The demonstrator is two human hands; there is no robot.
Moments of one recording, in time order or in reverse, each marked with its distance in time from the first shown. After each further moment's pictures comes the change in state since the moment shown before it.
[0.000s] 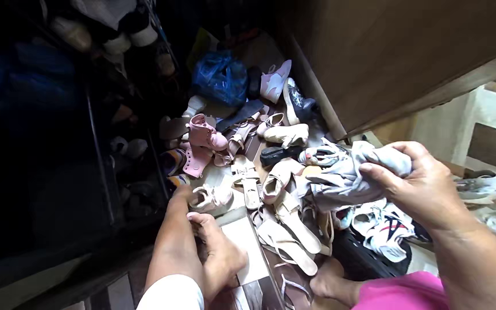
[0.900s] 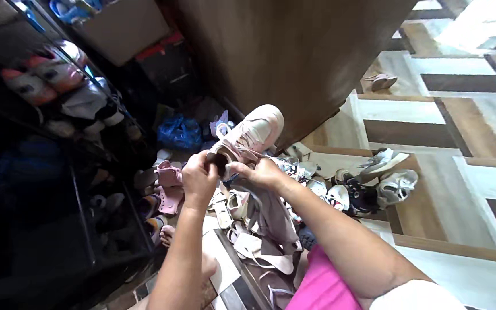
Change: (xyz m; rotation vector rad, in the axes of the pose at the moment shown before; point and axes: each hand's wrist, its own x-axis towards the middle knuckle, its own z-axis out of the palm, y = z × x) left_hand -0.191 0.165 0.023 -0.381 1.112 1.054; right_hand -0.024 -0.063 -0.005 0.234 -0.296 0.168
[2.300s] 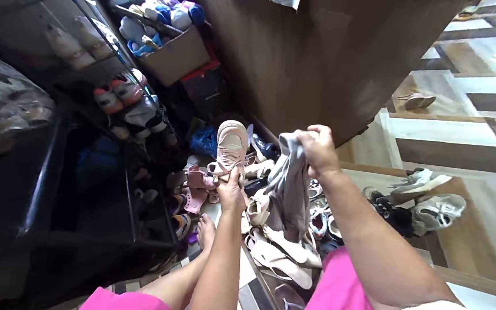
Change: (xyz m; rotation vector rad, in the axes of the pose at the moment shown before) left_hand -0.029 0.019 0.029 -1.178 0.392 -0.599; right_hand -0.002 -0.009 -0.040 0.608 0.553 -0.146
